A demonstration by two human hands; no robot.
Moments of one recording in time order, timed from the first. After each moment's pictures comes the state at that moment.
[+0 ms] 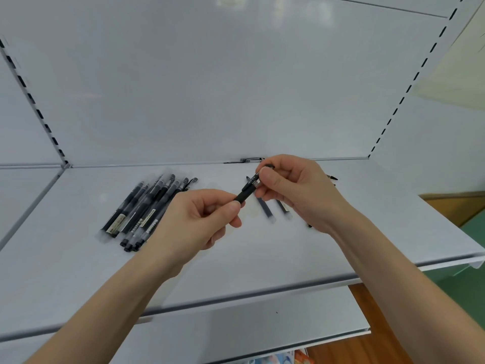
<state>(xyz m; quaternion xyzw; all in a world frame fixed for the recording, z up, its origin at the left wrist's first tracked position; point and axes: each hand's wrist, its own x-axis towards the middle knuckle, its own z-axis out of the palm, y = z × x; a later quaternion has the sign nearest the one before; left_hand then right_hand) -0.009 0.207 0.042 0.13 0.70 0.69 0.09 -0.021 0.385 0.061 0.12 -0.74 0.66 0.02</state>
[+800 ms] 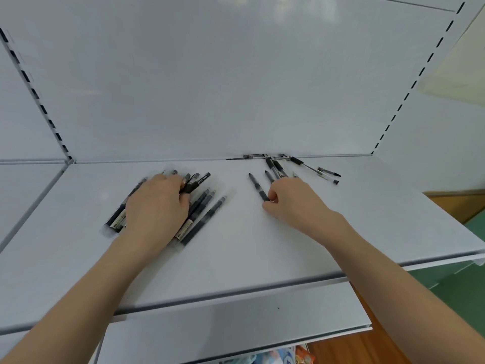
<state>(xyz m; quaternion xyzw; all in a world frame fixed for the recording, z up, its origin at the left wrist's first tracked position) -0.057 0.178 0.014 0.03 0.98 0.17 -0.14 -0.042 0.383 0.030 0.01 -0.99 0.13 0.02</state>
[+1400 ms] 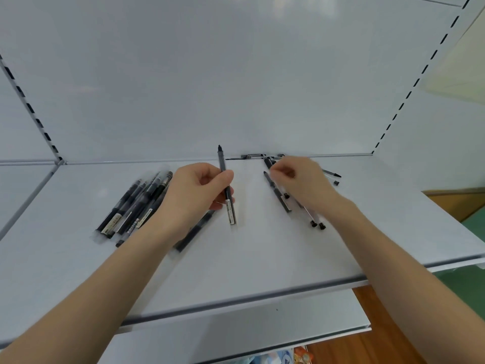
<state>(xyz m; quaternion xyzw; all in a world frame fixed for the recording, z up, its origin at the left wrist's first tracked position) -0.062 0.220 0.033 0.07 0.75 0.66 0.04 -0.071 0.413 0.033 0.04 -0.94 0.32 0.12</state>
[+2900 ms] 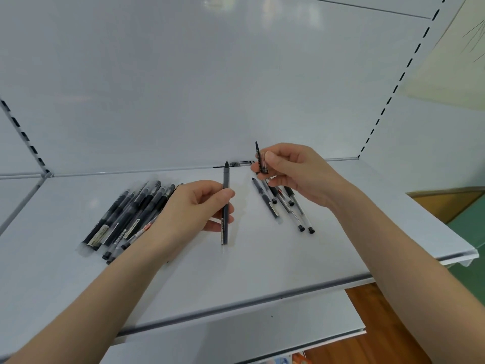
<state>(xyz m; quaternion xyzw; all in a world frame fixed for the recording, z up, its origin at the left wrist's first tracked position) -0.047 0.224 0.035 0.11 0.74 0.66 0.10 -0.064 0.426 0.064 0.08 -0.77 0.63 -0.02</state>
